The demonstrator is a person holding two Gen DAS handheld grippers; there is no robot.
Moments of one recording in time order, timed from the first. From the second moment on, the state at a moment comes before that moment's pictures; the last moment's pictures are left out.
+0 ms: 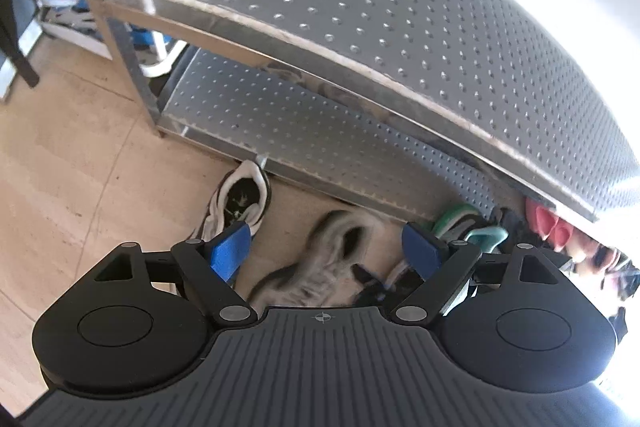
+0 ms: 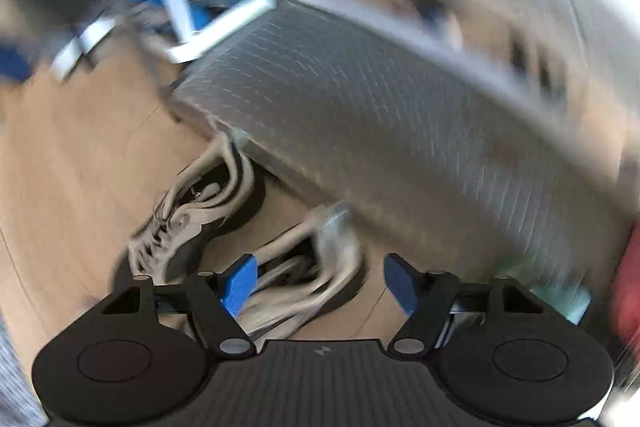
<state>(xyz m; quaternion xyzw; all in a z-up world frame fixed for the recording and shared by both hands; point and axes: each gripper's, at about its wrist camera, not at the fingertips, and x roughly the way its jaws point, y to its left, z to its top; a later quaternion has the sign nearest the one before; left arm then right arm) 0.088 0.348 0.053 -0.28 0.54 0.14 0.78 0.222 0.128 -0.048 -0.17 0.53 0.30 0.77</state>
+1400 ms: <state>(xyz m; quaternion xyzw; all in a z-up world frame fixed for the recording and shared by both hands) 0.091 0.348 0.055 -0.29 0.54 0.14 0.78 0.249 0.173 -0.151 0.09 0.61 0.11 0.78</state>
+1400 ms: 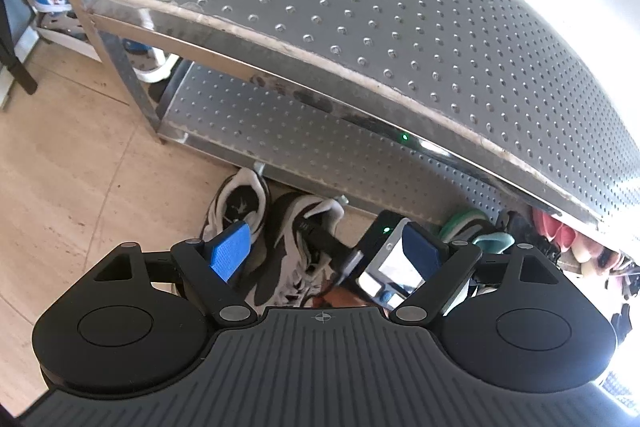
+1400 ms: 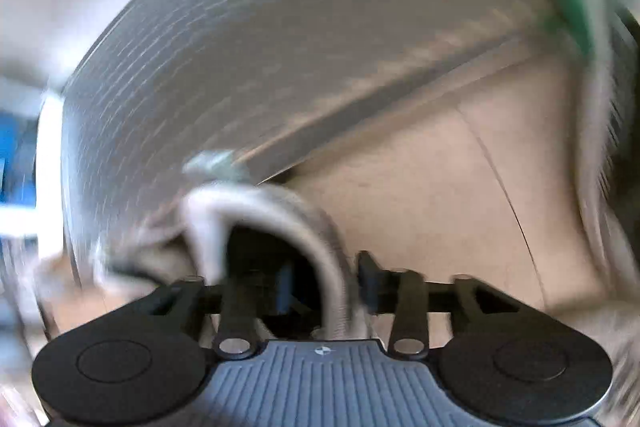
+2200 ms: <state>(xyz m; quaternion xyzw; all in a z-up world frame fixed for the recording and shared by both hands) 0.088 0.348 0.059 -0.30 0.53 0.15 0.78 0.212 0.127 -0.128 0.09 0.60 0.21 0.77</state>
